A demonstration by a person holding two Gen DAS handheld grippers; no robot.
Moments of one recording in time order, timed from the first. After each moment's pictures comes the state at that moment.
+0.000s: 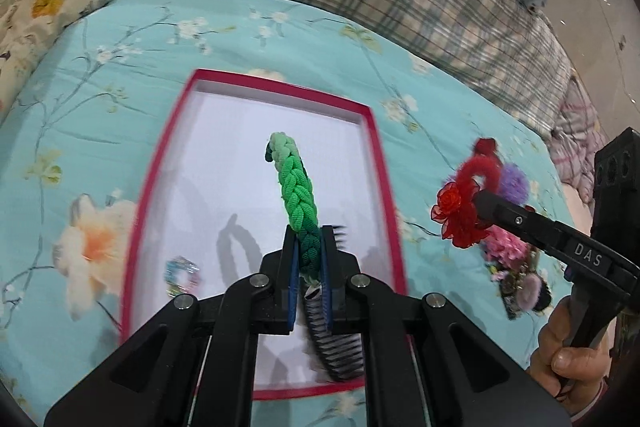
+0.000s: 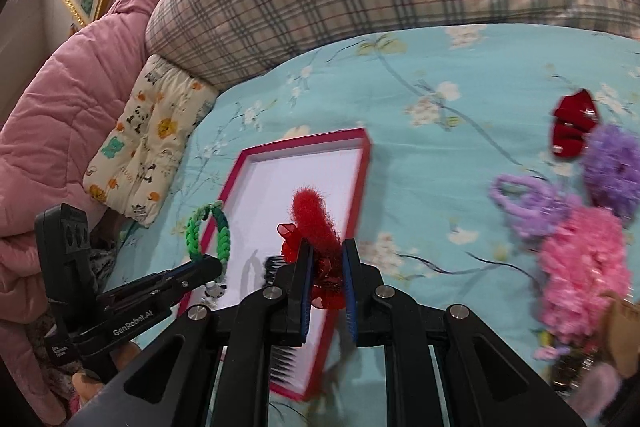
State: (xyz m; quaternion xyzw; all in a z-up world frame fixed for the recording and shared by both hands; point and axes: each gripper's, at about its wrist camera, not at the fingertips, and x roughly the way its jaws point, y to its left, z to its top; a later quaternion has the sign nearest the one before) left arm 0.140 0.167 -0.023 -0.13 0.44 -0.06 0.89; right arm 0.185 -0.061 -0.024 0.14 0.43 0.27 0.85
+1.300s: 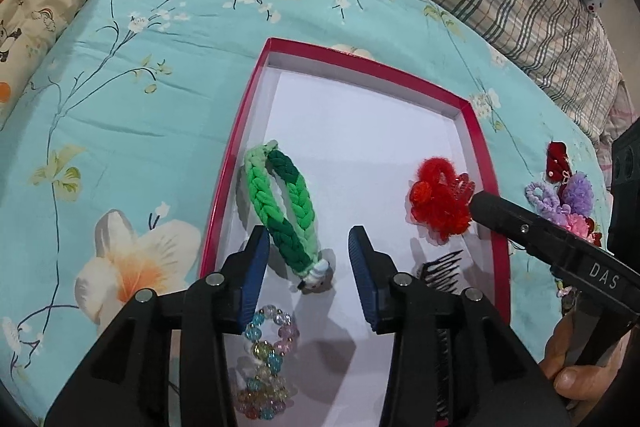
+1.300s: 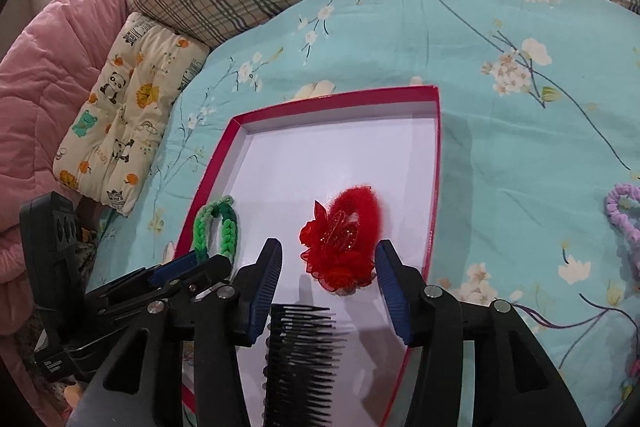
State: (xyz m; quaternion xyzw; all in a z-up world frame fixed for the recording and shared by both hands) left arm 0.176 0.212 -0.064 -0.12 0.48 0.00 0.87; right arm 0.235 0.017 -0.076 0.12 0.48 0.28 0.82
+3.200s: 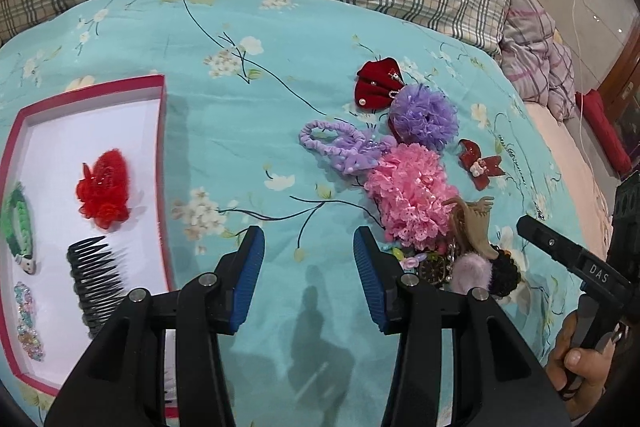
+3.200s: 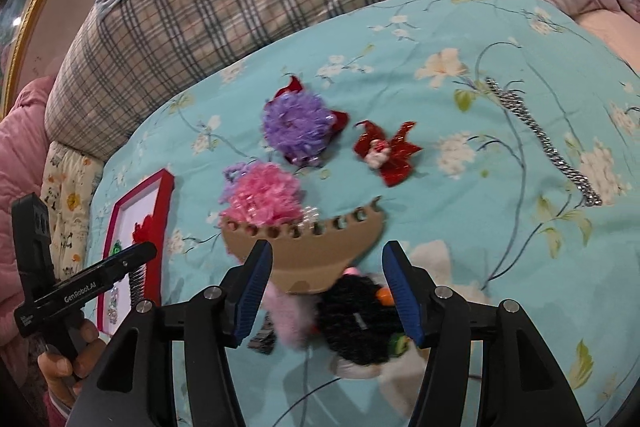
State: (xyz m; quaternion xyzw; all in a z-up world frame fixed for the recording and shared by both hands) left arm 0.168 -0.018 -0.030 -0.04 0.49 -0.17 0.86; right arm 0.117 -0.293 -0.051 0.20 0.43 0.05 0.88
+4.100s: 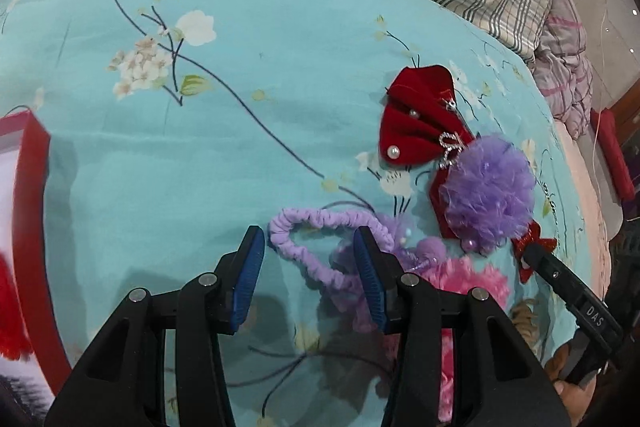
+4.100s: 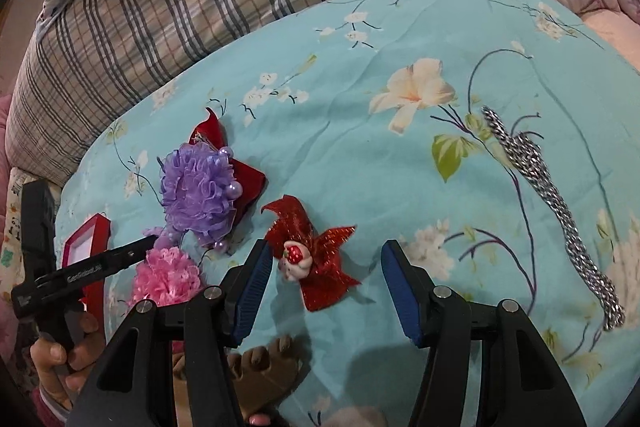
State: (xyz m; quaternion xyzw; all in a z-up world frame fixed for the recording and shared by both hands) left arm 0.285 -0.067 -0.096 -0.07 0.53 -0.18 0.83; right arm 0.208 -0.333 -0.091 0.19 0.45 0.01 0.87
